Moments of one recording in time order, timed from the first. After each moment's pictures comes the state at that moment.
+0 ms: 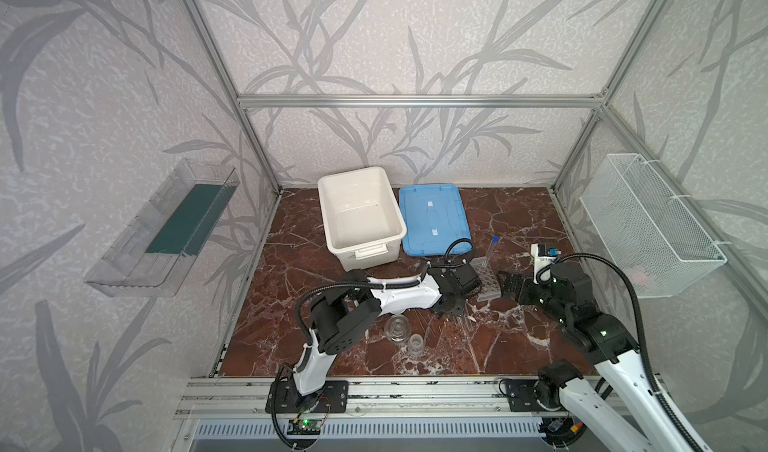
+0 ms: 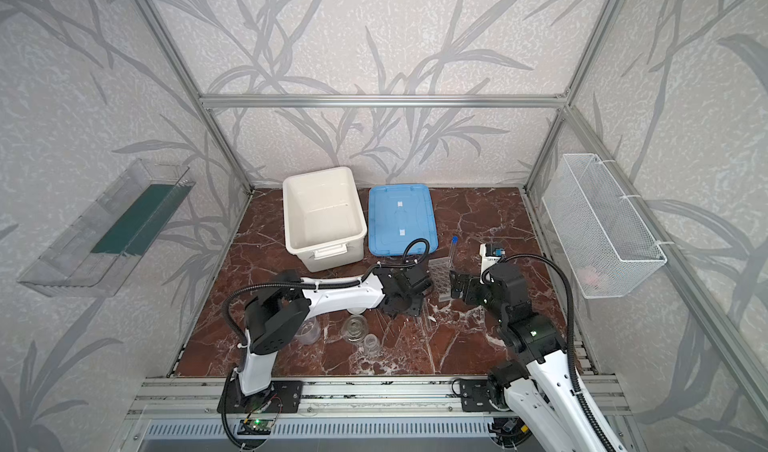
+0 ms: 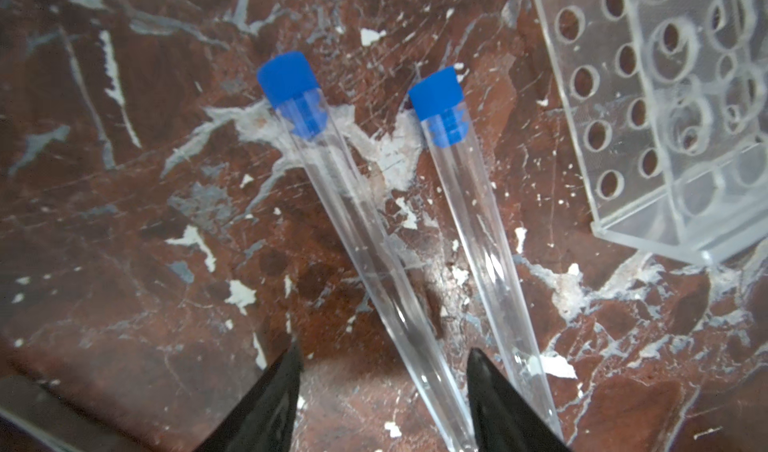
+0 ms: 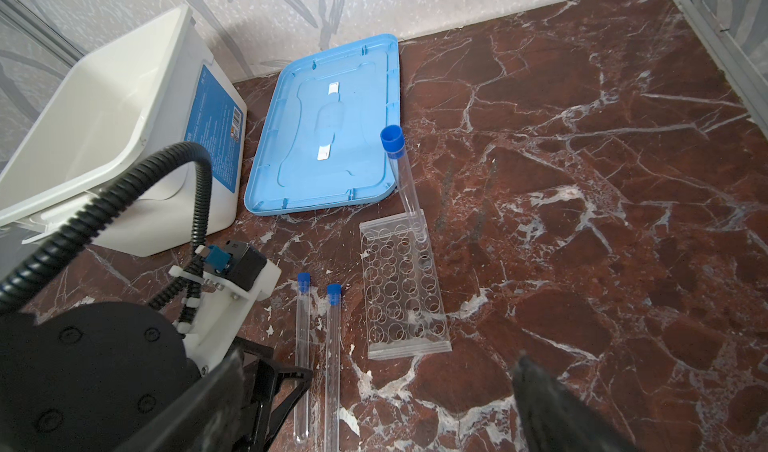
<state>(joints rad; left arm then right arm) -1.06 2.03 1.42 -0.63 -0.13 -0.84 0.32 0.62 0.66 -0.61 0.01 0.37</state>
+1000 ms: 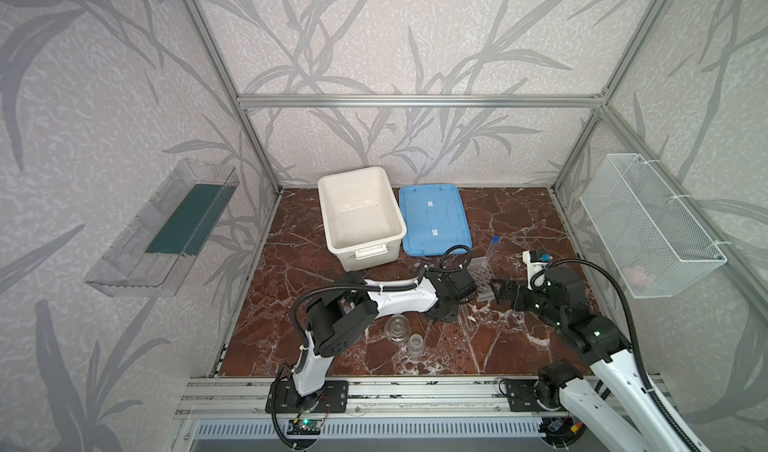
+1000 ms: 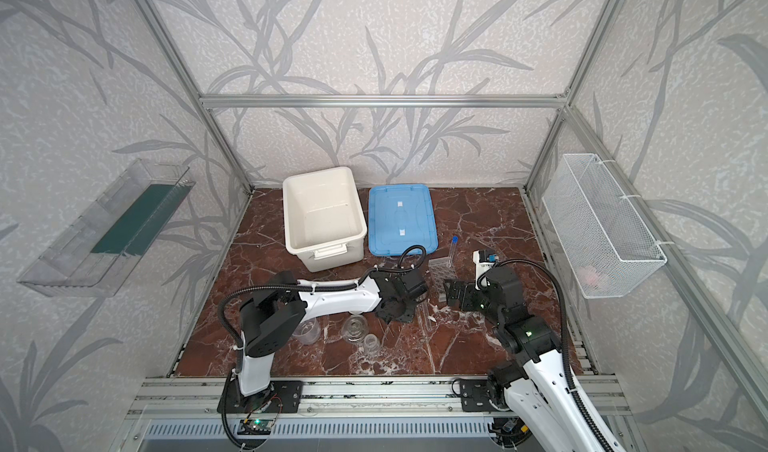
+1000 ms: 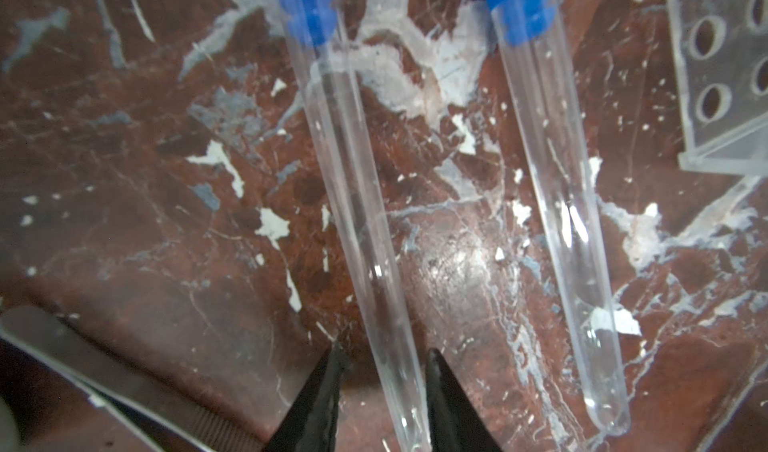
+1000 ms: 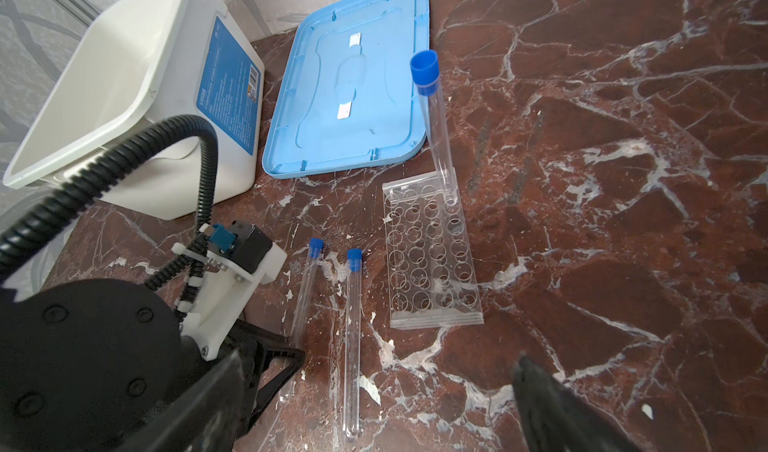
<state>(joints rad) -1.08 1.99 1.34 -0.68 -0.09 -0.86 0.32 0.61 0.59 -0.60 -0.10 0.40</state>
